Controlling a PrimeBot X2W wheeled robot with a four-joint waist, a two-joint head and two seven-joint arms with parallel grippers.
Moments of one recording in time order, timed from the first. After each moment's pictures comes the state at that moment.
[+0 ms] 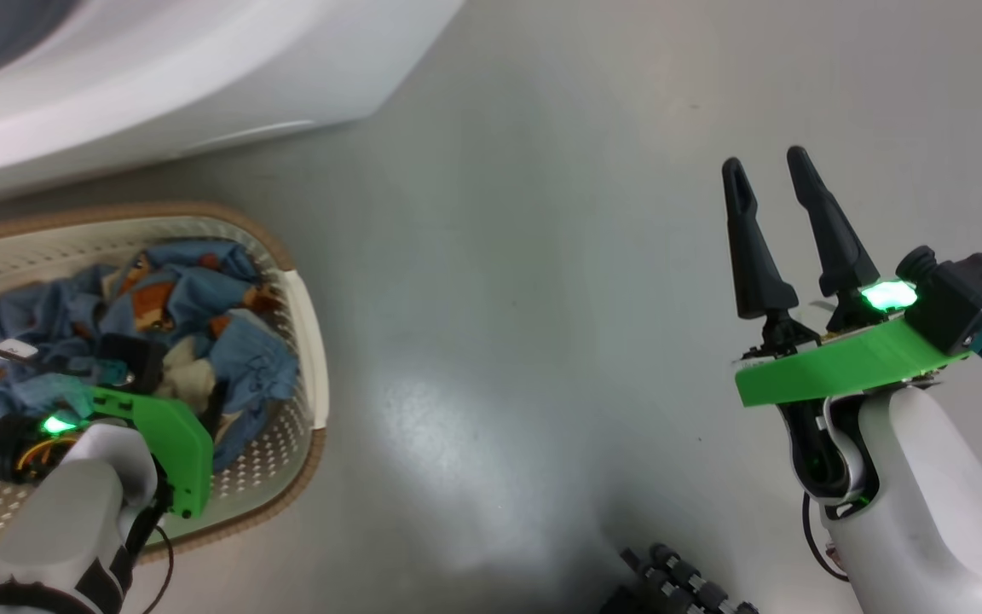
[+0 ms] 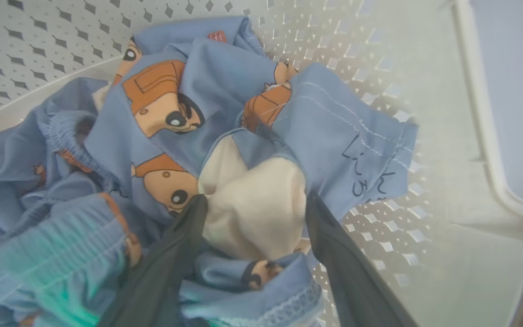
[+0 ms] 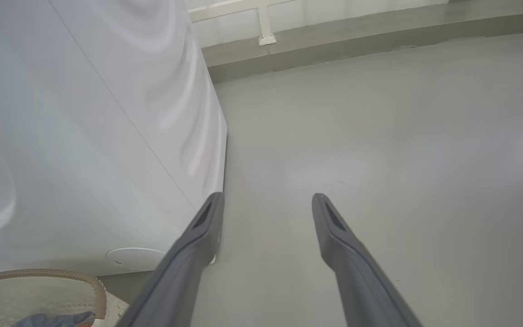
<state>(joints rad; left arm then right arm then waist) -0.80 0.33 -0.69 1.18 -0.55 -0.13 -0.03 -0.43 -0.09 0.18 0.17 0.46 0.12 -0.25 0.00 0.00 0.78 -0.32</state>
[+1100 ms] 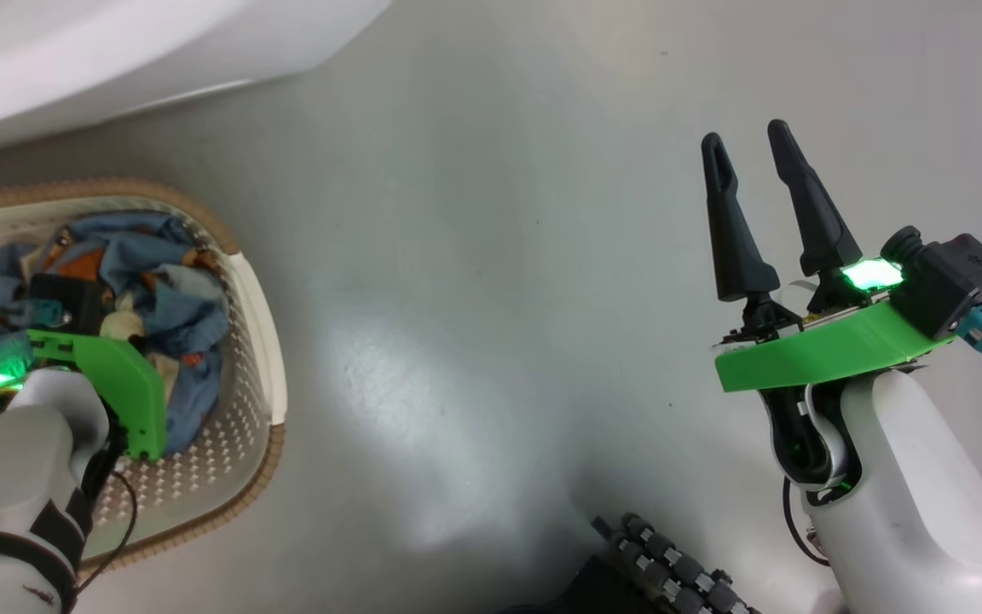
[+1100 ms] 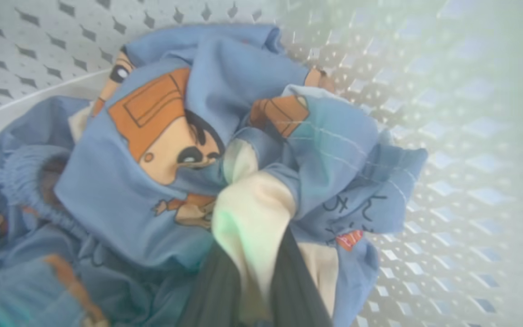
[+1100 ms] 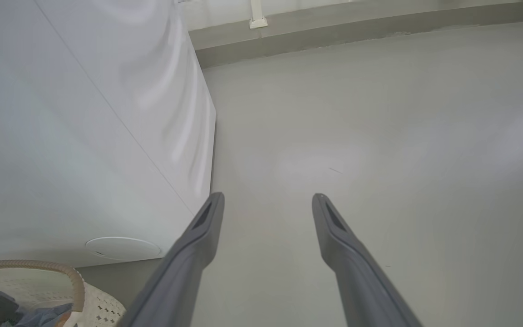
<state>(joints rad) -0.94 0.34 -0.68 1.28 -0.60 -0.10 -0.01 -0.47 -0.06 0.19 0.17 0.45 0.12 -0.25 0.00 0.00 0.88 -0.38</state>
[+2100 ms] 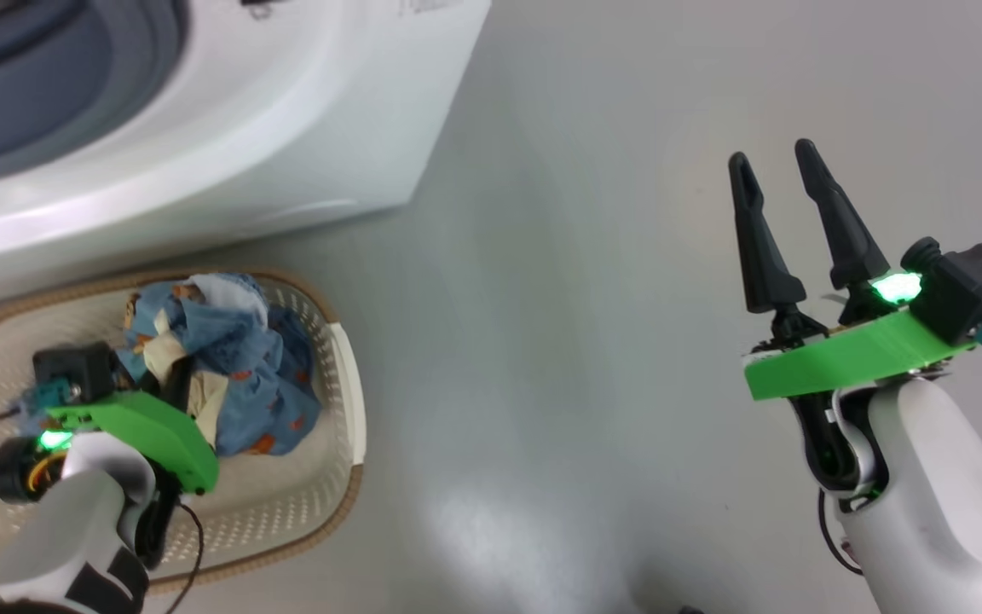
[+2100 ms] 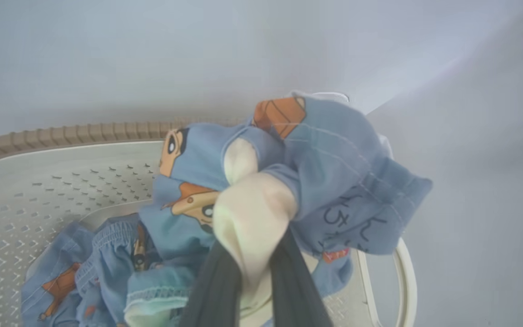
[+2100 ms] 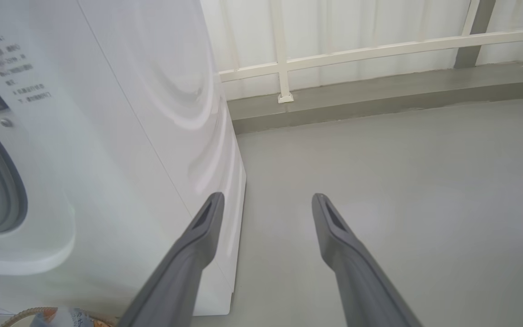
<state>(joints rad) -0.76 0.32 -0.64 1.10 -0.83 -0.13 -0.22 -0.46 -0.11 0.18 0.20 0.45 0.12 -0.25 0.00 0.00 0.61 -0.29</state>
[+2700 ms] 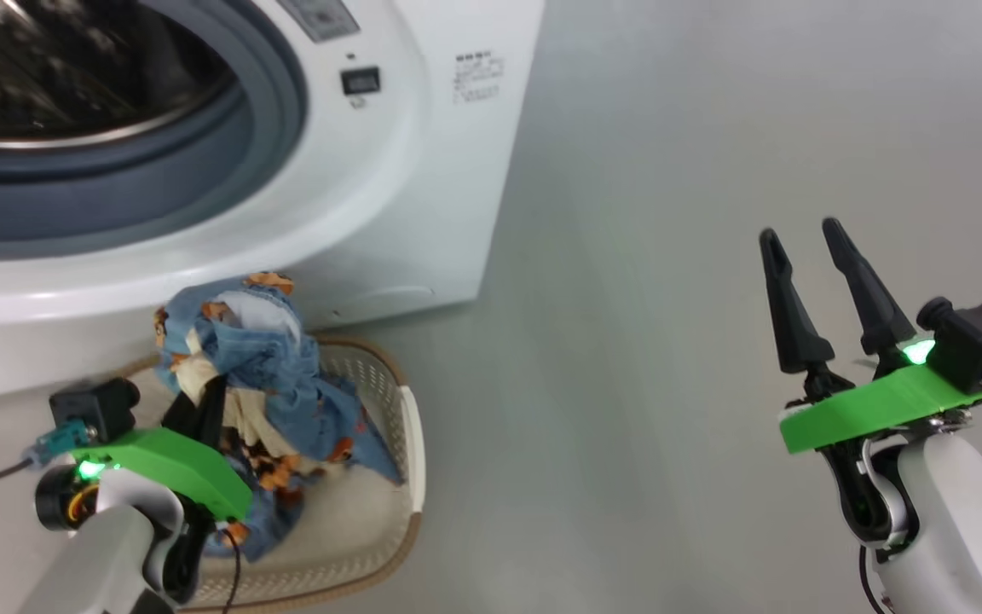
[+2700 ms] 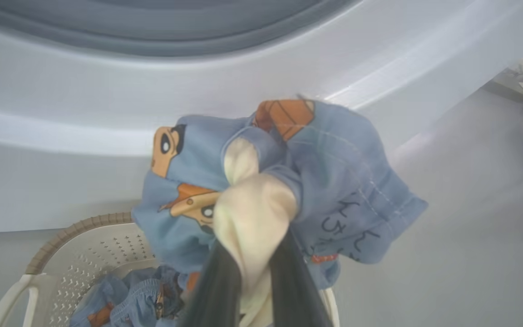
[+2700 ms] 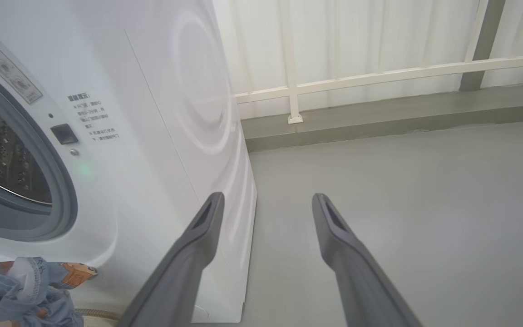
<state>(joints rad) -0.60 0.32 -0.56 0.87 -0.87 -0.13 -0.25 -0.35 -0.20 0.18 0.24 0.48 0.12 -0.25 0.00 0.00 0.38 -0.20</state>
